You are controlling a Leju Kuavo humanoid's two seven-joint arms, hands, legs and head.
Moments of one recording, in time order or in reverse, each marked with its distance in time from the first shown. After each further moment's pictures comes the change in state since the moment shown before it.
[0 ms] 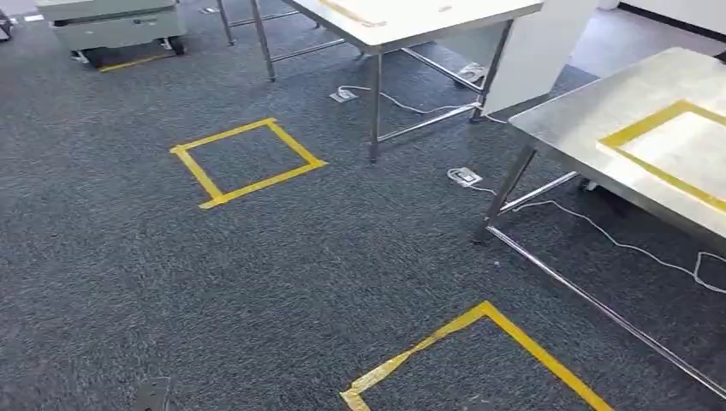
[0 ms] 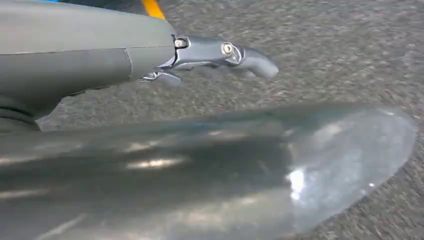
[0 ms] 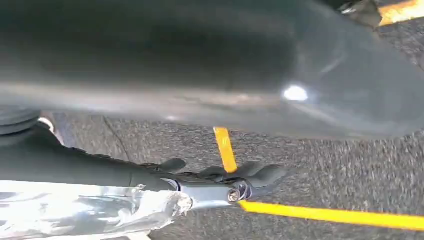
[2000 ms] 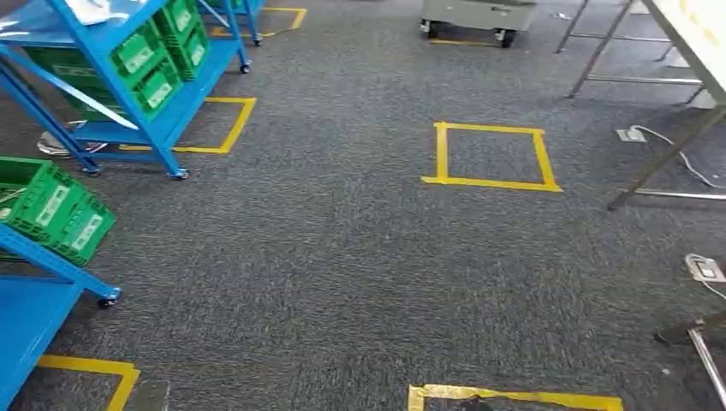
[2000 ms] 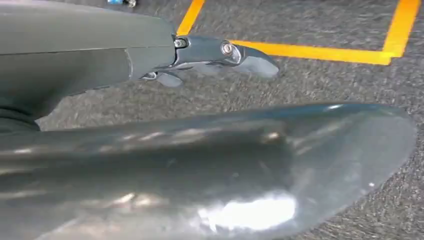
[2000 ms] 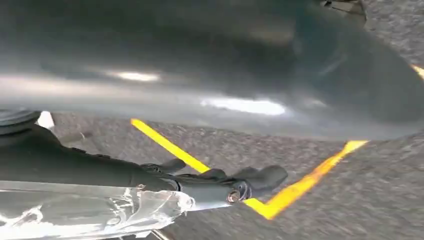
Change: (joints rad) left arm 0.003 0.002 -0.013 0.000 -0.021 0.008 0.013; right arm -0.008 0.002 0.019 0.006 0.019 0.010 -0.014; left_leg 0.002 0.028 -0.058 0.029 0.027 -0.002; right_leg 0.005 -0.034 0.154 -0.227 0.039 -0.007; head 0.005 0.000
